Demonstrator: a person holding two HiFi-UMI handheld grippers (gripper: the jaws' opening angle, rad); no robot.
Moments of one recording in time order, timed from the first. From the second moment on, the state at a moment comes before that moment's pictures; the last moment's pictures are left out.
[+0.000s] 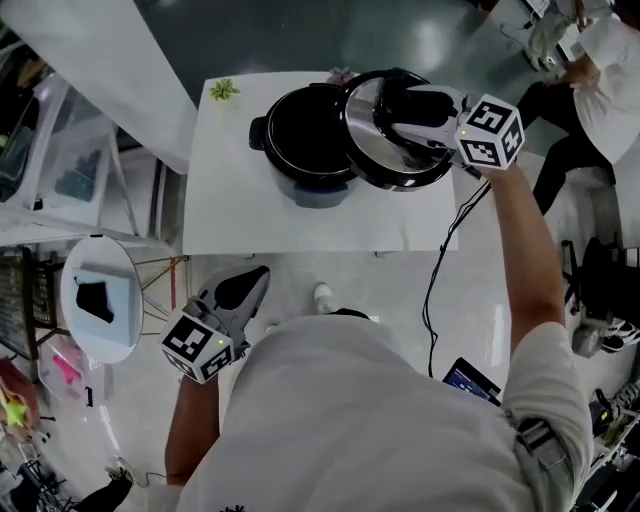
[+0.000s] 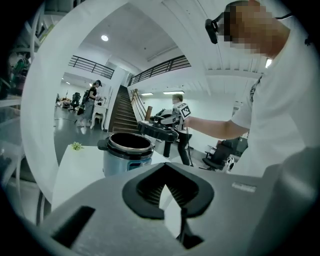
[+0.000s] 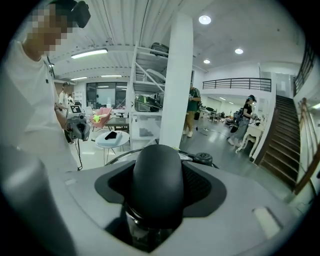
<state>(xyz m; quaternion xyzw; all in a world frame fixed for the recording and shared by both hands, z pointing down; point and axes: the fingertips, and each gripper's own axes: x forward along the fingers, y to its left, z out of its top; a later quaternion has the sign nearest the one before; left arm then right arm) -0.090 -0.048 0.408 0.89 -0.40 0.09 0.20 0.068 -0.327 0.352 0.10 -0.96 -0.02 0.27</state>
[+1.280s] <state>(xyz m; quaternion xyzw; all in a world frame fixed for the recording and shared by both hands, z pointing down) -0.007 -0.072 0.411 0.92 -0.33 0.12 0.19 0.230 -0.295 0.450 0.21 -0.93 0.05 0.28</state>
